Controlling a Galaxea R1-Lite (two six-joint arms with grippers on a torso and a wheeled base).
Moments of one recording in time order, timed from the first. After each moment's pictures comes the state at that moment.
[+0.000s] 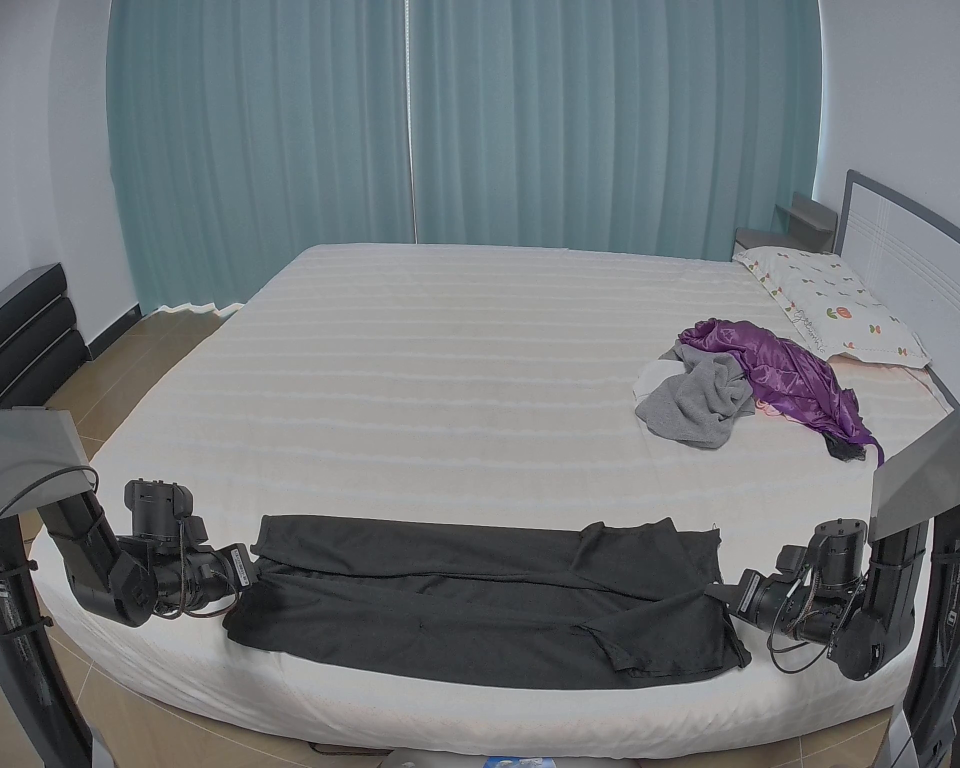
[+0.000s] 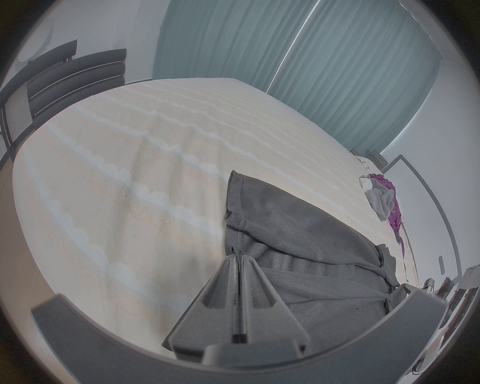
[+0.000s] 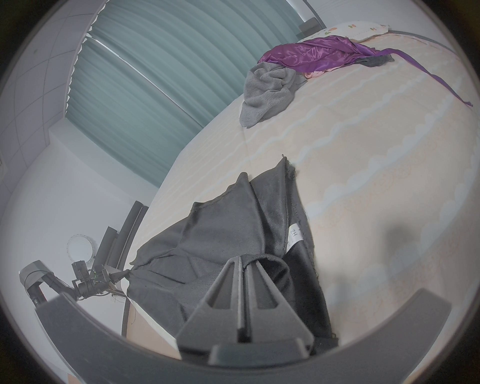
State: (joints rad) left arm 0.04 2.12 -0.48 -0.87 -0.18 -0.38; right arm 0.13 2.29 -0.14 -1.55 0.29 0.63
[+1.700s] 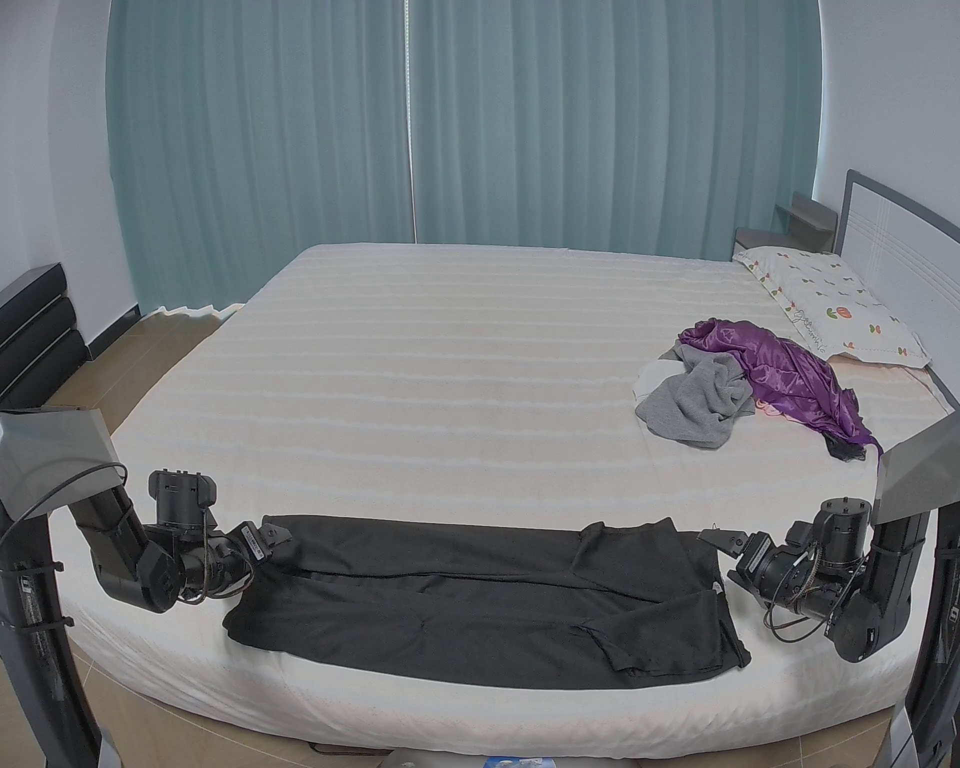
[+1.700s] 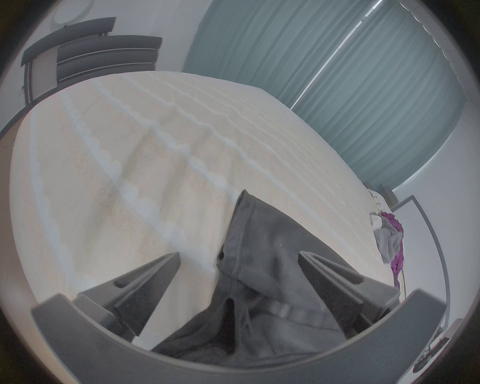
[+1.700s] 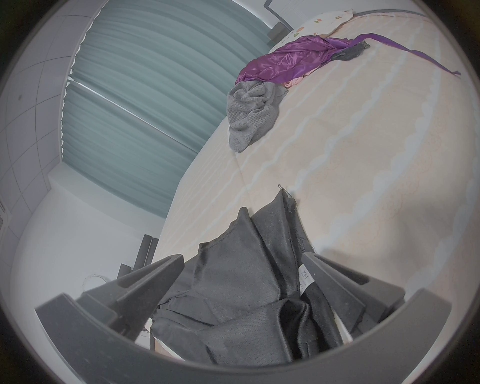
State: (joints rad) left arm 0.01 2.22 -0.61 -0.88 -0.10 -0.61; right arm 0.09 2.29 -0.24 -1.55 0.28 0.84
